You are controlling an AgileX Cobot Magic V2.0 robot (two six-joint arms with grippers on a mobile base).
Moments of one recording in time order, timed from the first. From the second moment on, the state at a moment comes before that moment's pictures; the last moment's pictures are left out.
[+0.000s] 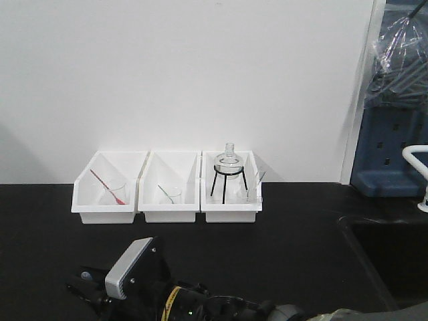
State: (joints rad) left arm -0.07 -0.01 0.03 -0.02 0.01 0.05; right arm 0.76 2.10 -1.27 -0.62 -0.85 0.37
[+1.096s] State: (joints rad) left arm -0.07 -0.01 0.03 -0.02 0.01 0.05; right arm 0.76 1.55 -1.27 -1.18 -0.13 1.04
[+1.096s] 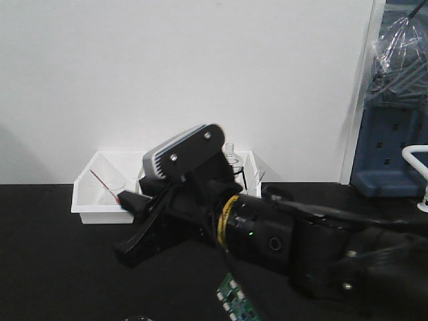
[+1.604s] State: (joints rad) left arm -0.07 -0.01 0.03 -0.02 0.01 0.05; right arm 0.76 1.04 -0.95 -1.25 0.50 1.02
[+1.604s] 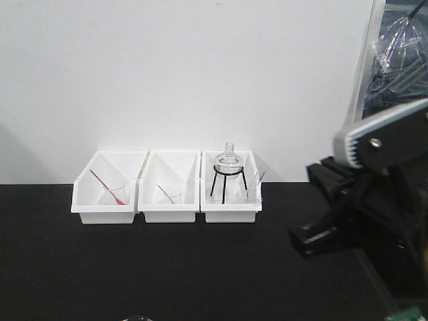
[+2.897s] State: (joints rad) left arm -0.07 -0.01 0.03 -0.02 0.01 0.05; right arm 0.73 0.15 -0.63 -0.68 0.86 0.75
